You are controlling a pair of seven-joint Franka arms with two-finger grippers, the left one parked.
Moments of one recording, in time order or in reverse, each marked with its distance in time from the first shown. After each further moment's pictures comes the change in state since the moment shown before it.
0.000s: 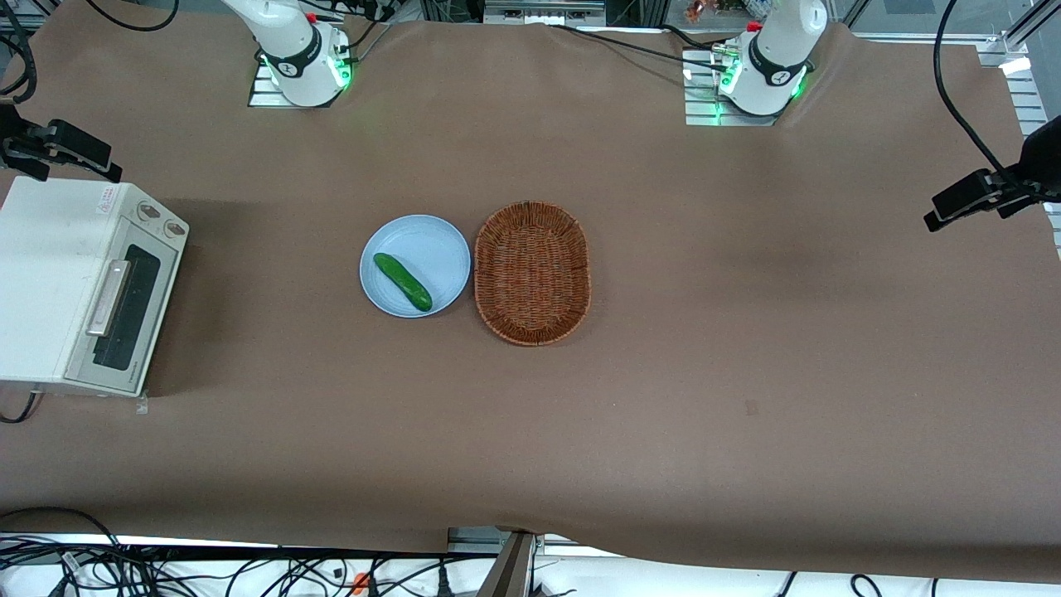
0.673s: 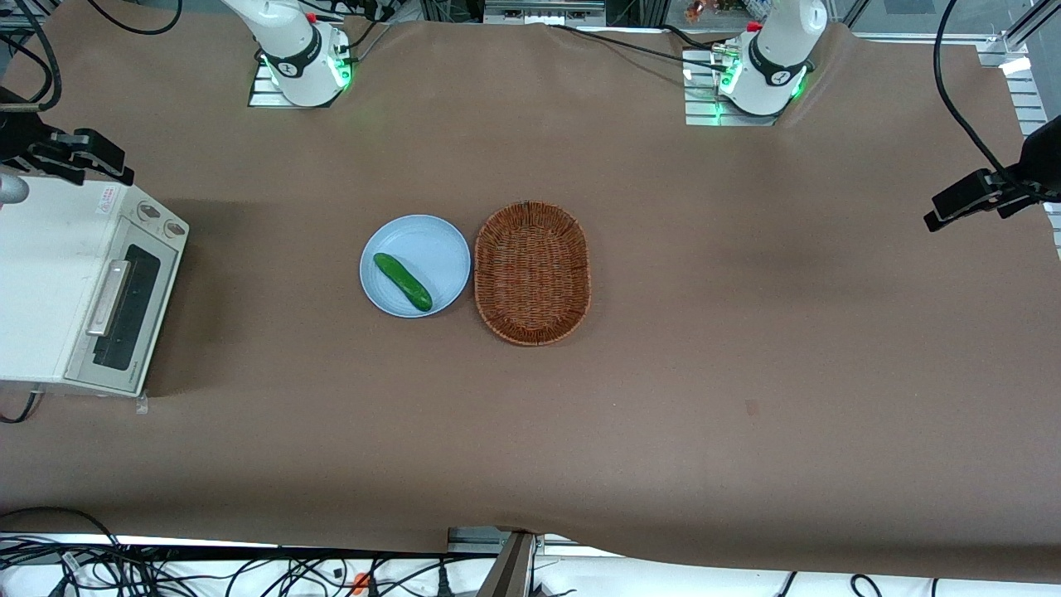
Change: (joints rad) arm 0.011 0.014 0.016 0.000 0.000 -0.046 -0.003
